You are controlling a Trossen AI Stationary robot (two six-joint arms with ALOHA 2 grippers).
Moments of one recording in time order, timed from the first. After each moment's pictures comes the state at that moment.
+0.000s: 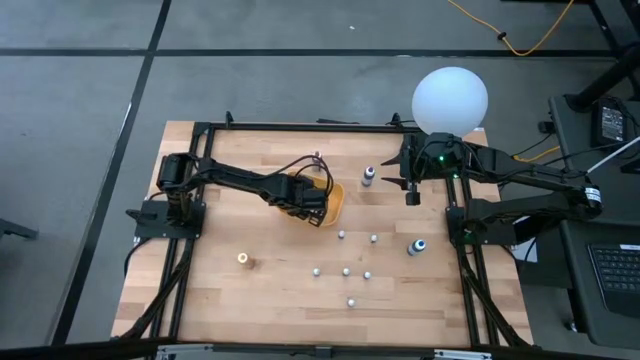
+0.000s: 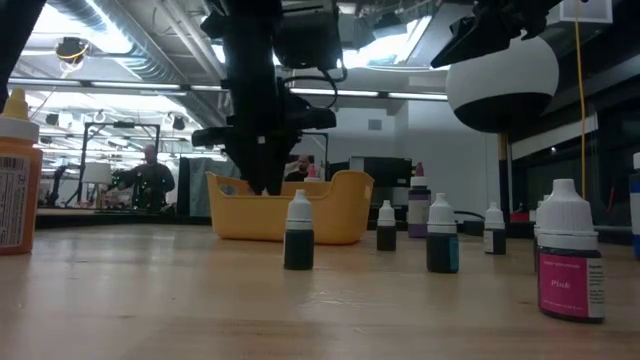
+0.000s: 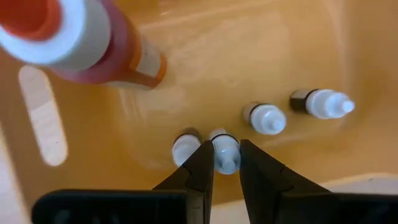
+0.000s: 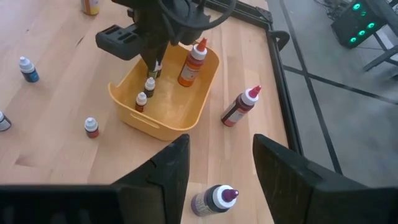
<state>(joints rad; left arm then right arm) 0.02 1.87 1.32 -0.82 -0.23 -1.08 -0.24 0.94 0.91 -0.54 -0.03 -0.45</state>
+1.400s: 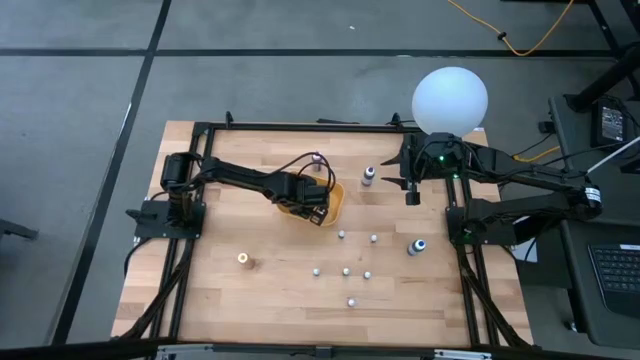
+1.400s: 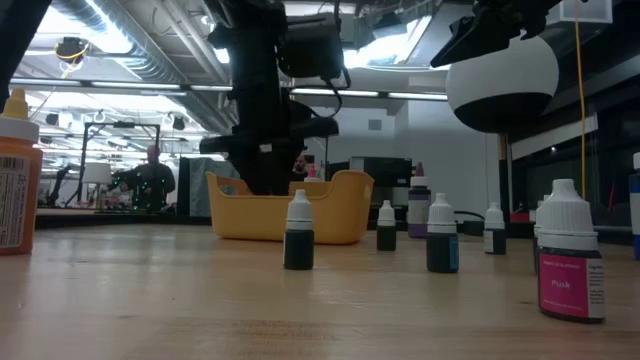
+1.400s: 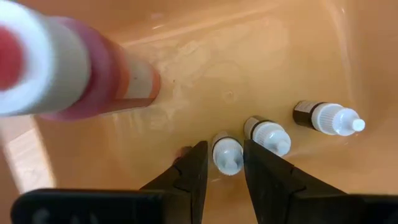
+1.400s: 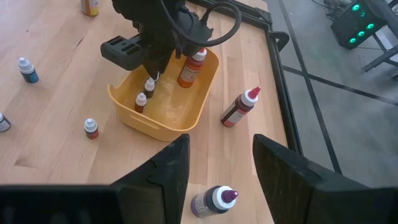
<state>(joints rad) 0.05 1.88 1.32 -0.78 -0.21 -1.00 -0.24 0.94 0.91 -0.53 -0.03 -0.45</state>
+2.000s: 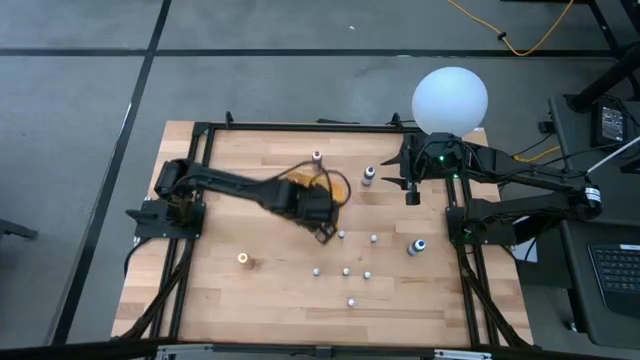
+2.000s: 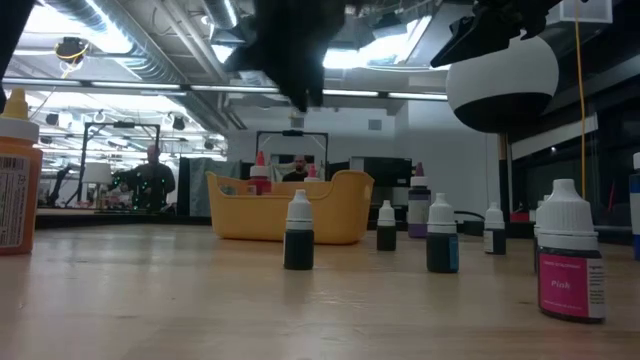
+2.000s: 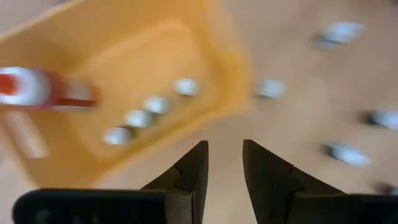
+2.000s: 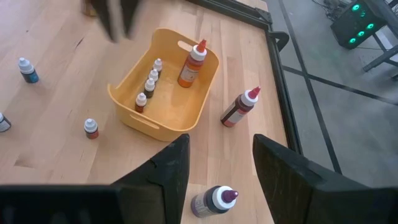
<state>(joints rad) -0.14 1.87 1.68 -1.03 -0.25 -0.92 -0.24 0.94 0.91 -0.53 -0.03 -0.45</state>
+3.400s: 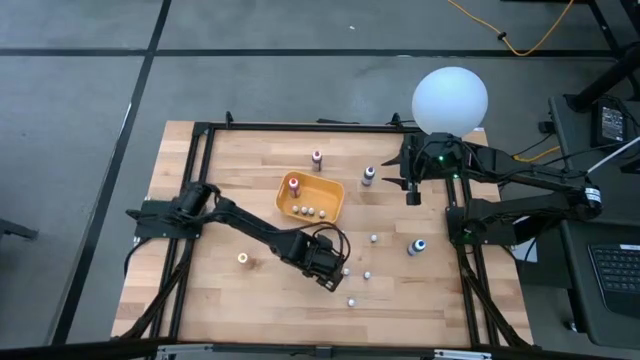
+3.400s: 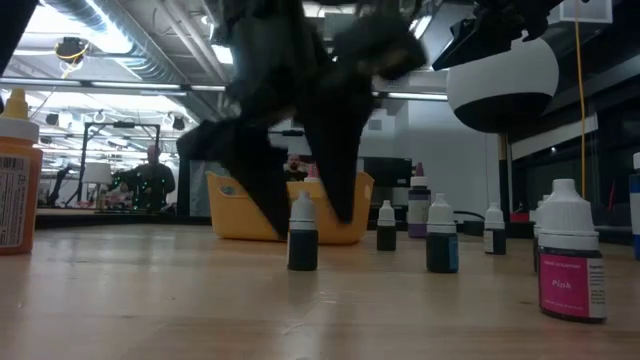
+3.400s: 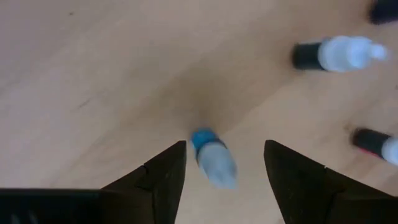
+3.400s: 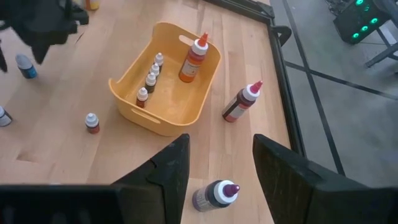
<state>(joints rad) -0.32 2.10 1.56 -0.70 -0.05 -1.32 -0.25 0.94 0.91 -0.55 -0.03 -0.45</state>
